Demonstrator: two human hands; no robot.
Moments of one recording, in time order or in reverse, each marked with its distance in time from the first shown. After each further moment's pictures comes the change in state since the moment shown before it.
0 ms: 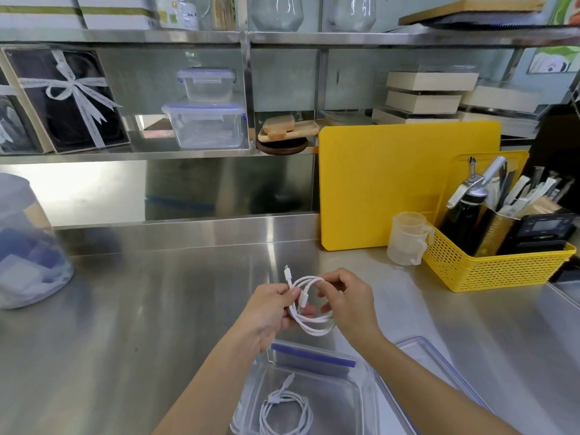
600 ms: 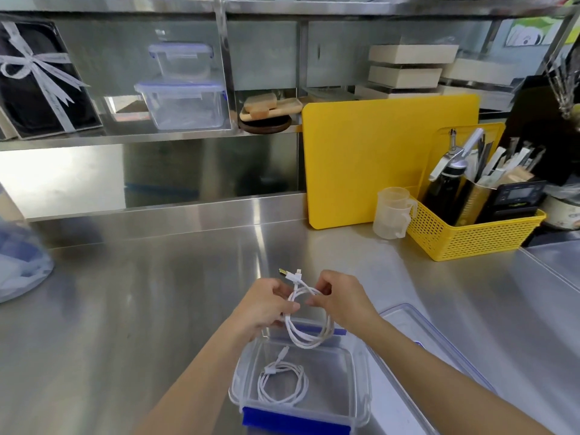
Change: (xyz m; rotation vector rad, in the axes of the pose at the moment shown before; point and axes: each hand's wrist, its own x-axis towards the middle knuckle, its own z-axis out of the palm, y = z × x) left_hand 0.000 -0.024 -0.011 0.557 -0.028 -0.008; right_hand -0.015 0.024 -0.005 -0.404 -0.258 0.133
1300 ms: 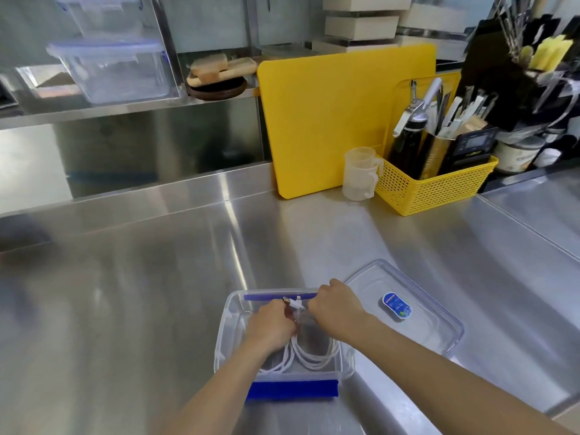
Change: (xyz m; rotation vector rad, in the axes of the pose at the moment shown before) left_hand 0.003 -0.063 0.070 0.598 -0.079 0.026; right_hand -0.043 0.032 0.022 -1.111 -0.384 -0.273
